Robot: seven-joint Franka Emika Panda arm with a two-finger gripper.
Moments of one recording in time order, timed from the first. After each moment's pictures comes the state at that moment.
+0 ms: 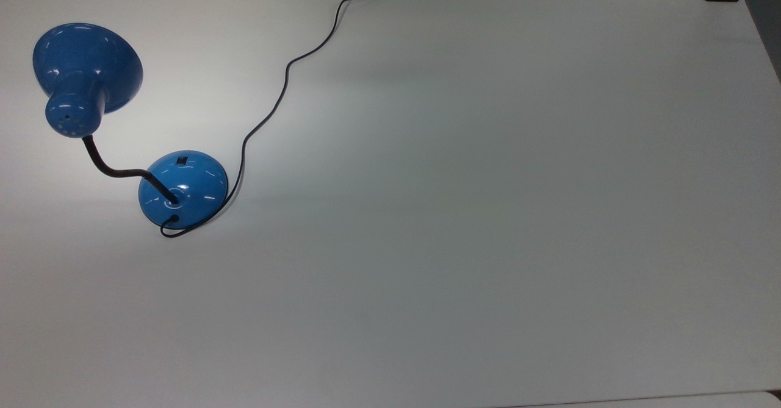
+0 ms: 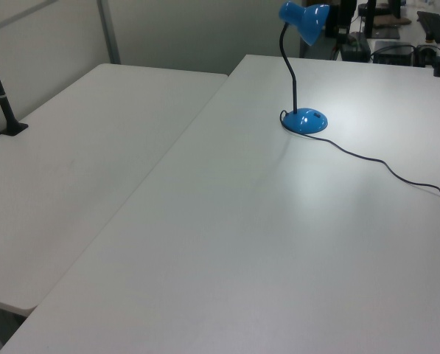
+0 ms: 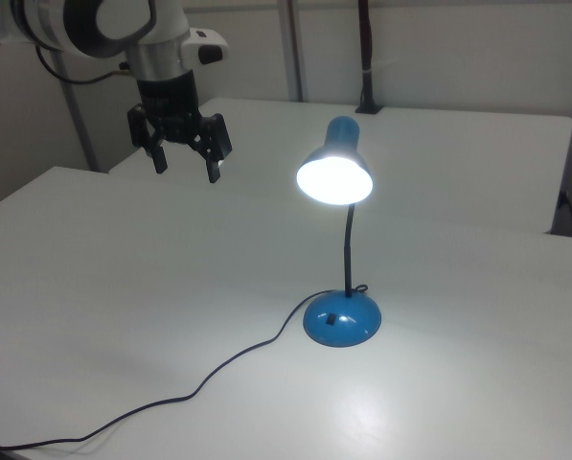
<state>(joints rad) 0.04 -0.02 -0.16 -1.60 0.06 1.64 -0.25</state>
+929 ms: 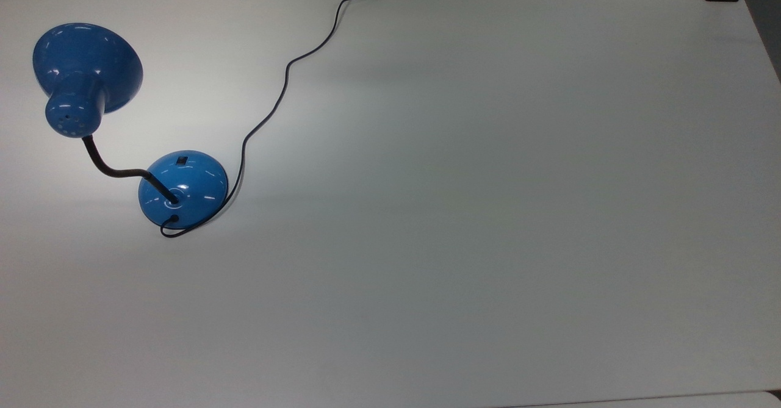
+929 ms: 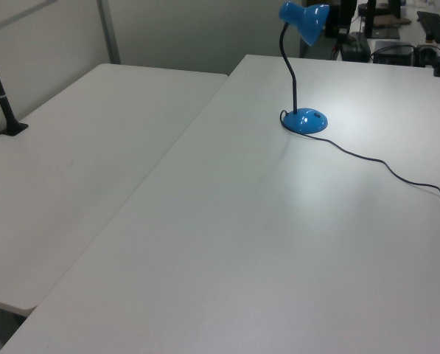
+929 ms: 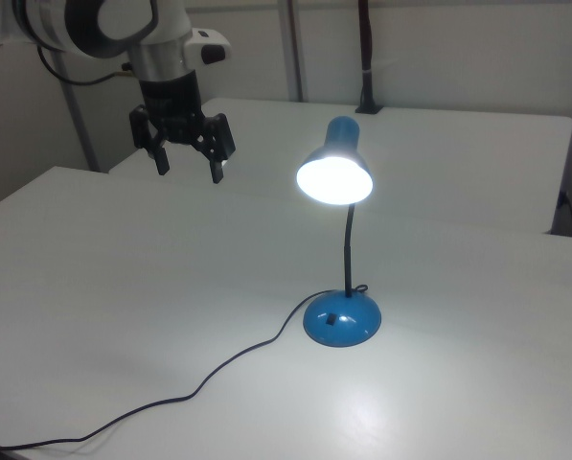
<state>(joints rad) 0.03 -0.02 -0.16 -1.60 0.06 1.64 -0.28</state>
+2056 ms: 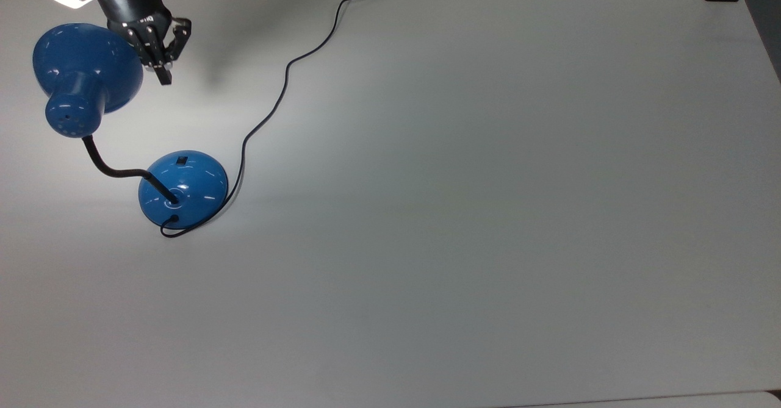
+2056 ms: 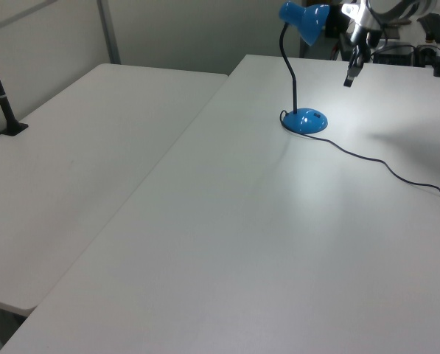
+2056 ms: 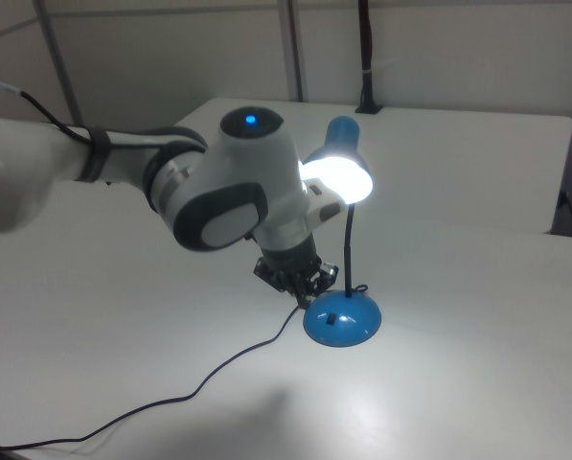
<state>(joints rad) -0.18 0.05 -0.24 -2.06 0.19 2.30 -0.74</state>
